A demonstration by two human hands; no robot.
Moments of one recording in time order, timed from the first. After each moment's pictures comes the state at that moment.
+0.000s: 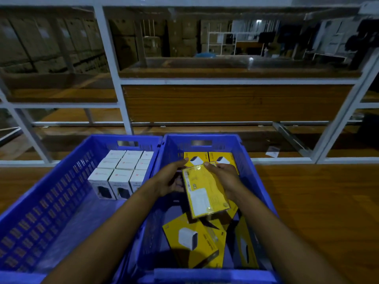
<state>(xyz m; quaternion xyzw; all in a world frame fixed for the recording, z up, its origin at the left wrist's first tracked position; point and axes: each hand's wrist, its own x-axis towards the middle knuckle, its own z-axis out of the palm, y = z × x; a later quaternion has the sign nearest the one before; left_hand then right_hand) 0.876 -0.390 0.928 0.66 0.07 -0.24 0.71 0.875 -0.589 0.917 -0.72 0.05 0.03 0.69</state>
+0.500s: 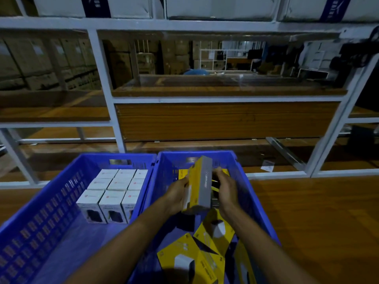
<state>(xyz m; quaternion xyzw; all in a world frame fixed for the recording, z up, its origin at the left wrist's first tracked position) 0.893 -0.430 0.931 0.58 0.10 -0.21 0.78 0.871 -0.574 0.941 -0.62 0.06 -0.09 0.77</state>
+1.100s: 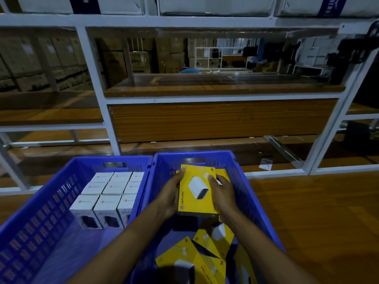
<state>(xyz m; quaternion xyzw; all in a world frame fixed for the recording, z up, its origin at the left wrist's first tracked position) 0.905 -0.419 0.925 0.52 0.09 -0.21 0.83 0.895 -0.580 0.912 -0.69 0.11 -0.08 0.71</state>
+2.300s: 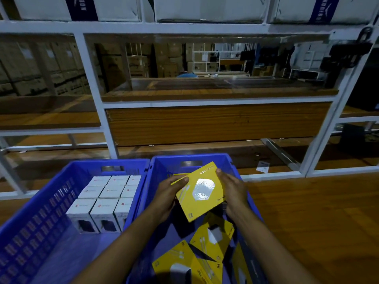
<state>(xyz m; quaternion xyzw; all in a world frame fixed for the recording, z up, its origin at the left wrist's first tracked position) 0.892 -0.419 0.935 0.62 0.01 -0.05 0.78 0.890 -0.611 0.943 -0.58 0.14 -0.09 0.79</state>
